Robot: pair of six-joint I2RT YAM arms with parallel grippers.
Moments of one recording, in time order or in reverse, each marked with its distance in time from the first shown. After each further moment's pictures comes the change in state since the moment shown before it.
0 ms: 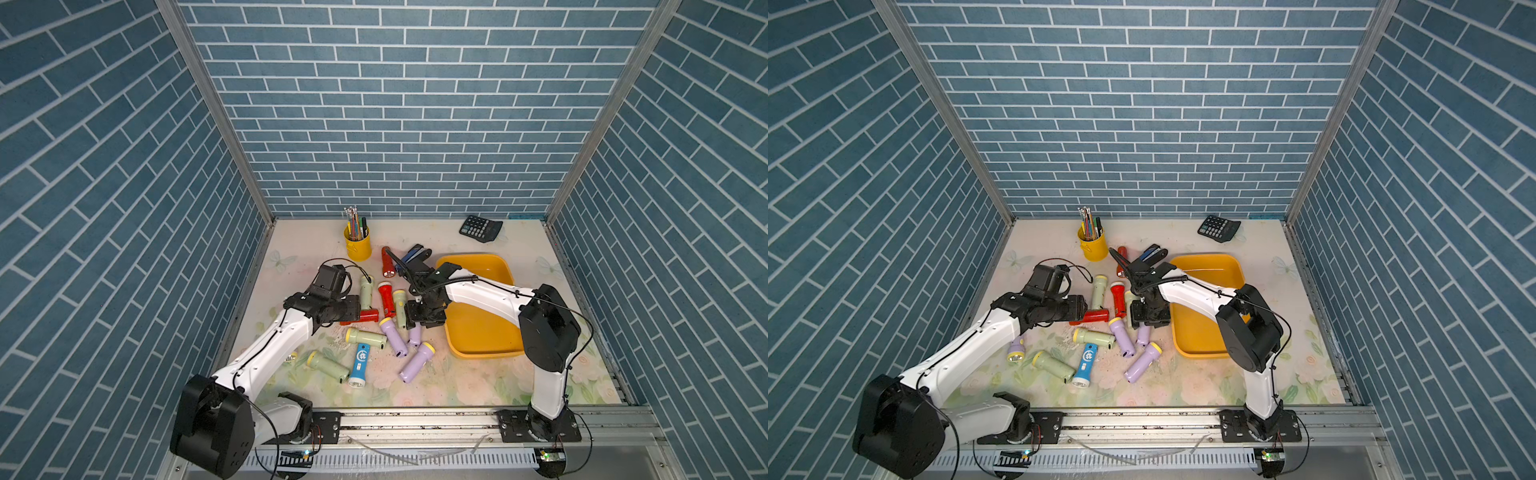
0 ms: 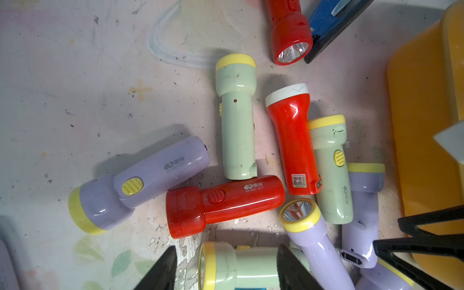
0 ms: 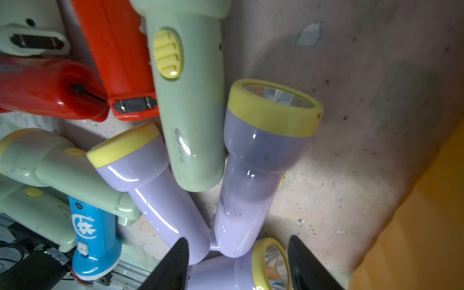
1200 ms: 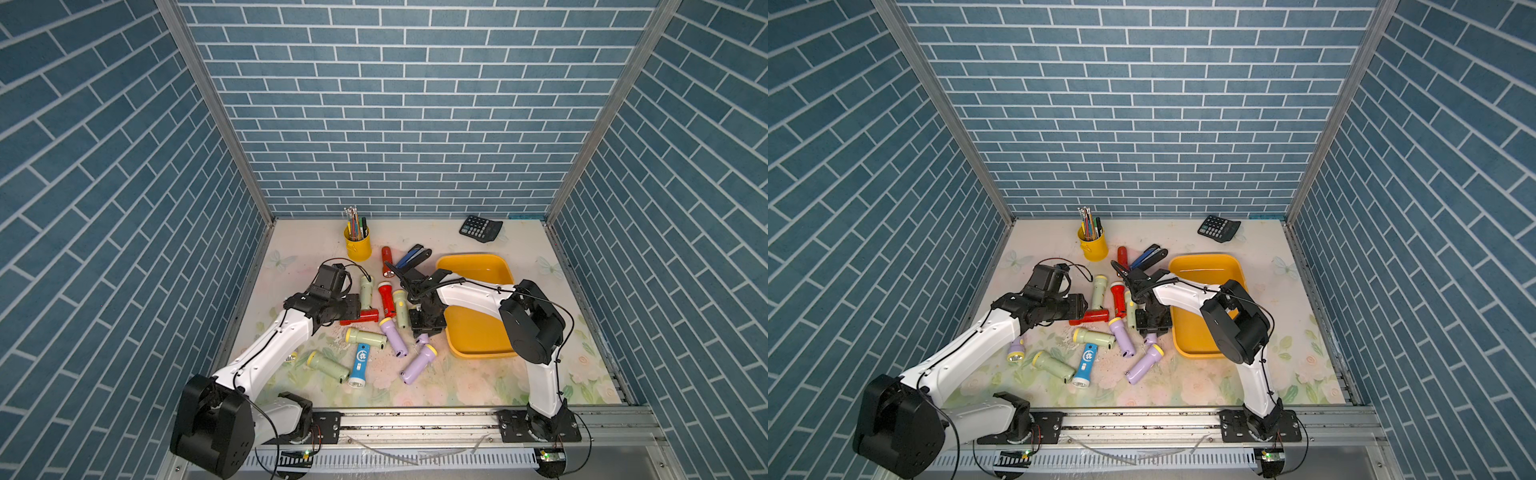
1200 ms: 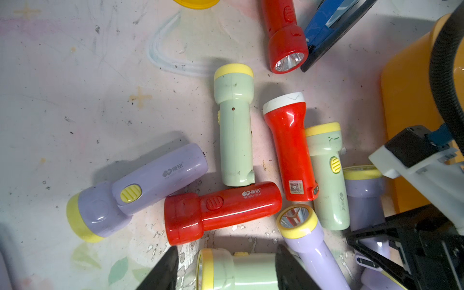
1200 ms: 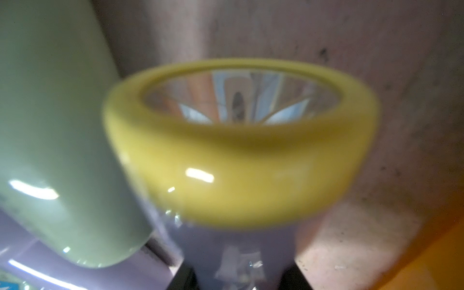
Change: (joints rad) left arm 0.001 0.000 -0.005 0.030 -0.003 -0.005; right arm -0.002 0.097 -0.022 0.000 0.027 0.008
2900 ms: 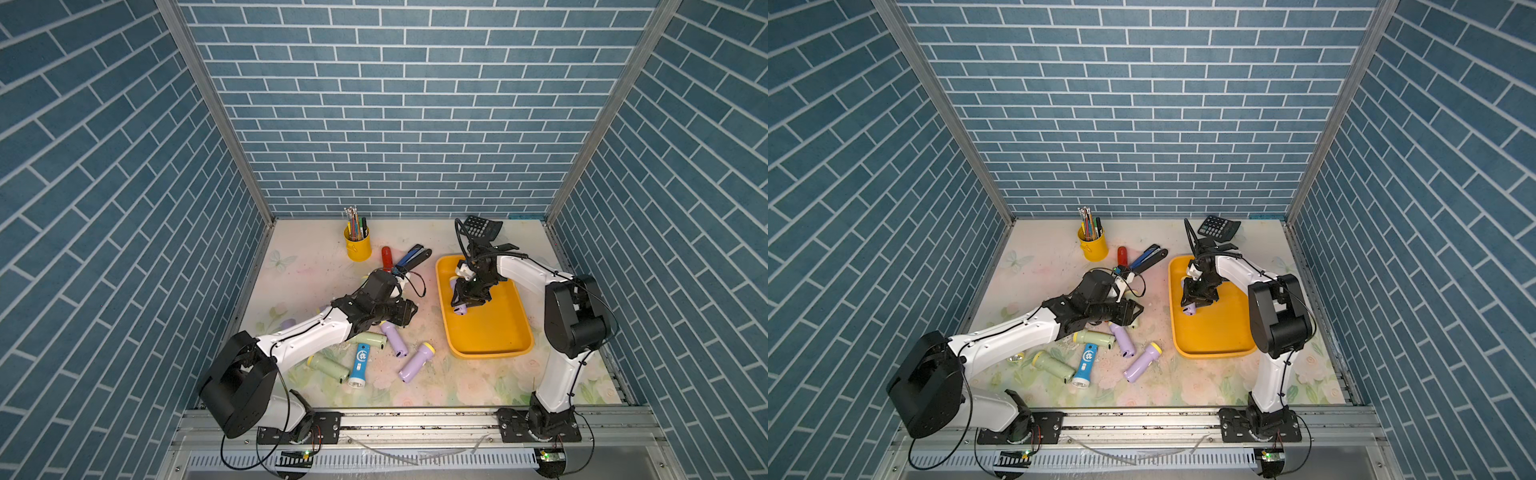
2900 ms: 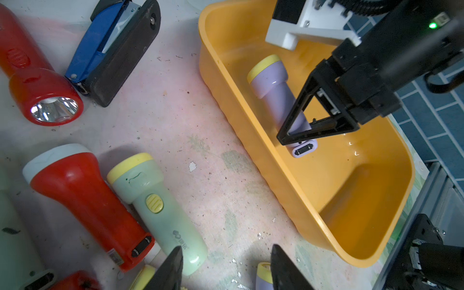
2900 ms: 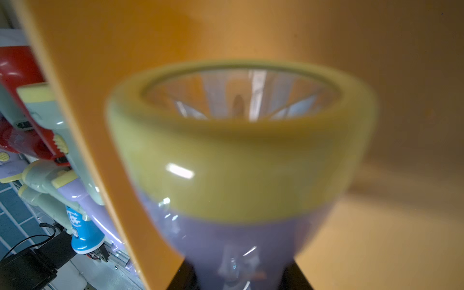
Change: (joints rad) left arm -0.370 0.213 0.040 0.411 0.113 0.015; right arm -0.502 -0.107 -0.053 -0.011 -0.220 -0.448
